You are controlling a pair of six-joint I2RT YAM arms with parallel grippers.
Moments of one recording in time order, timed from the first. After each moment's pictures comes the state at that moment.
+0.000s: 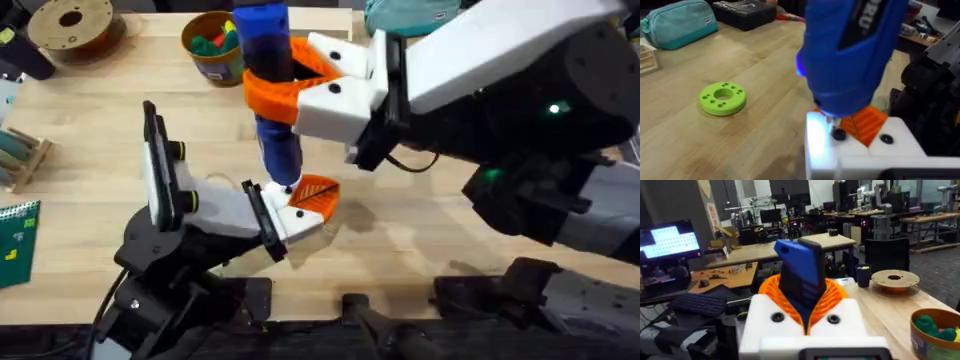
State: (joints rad) left arm -0.46 0.01 0.01 -0.06 0.67 -0.16; right arm 0.80 1.16 0.63 0.84 -0.55 0.29
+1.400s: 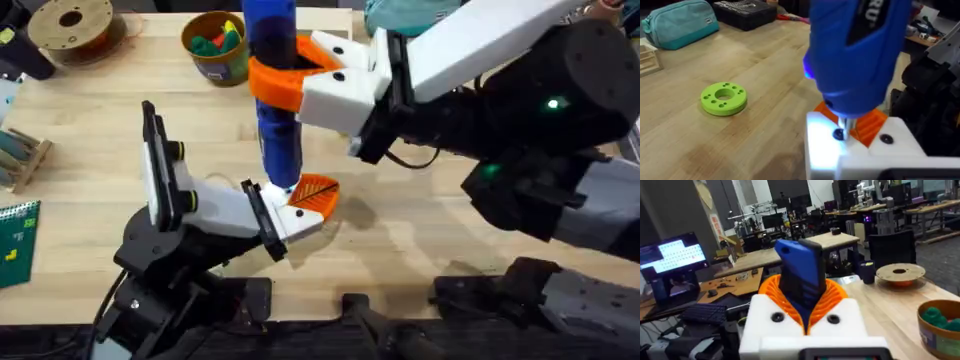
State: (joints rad) left arm -0.46 0.01 0.01 -0.06 0.67 -0.16; right arm 0.78 1.17 0.63 0.87 -0.55 0.39
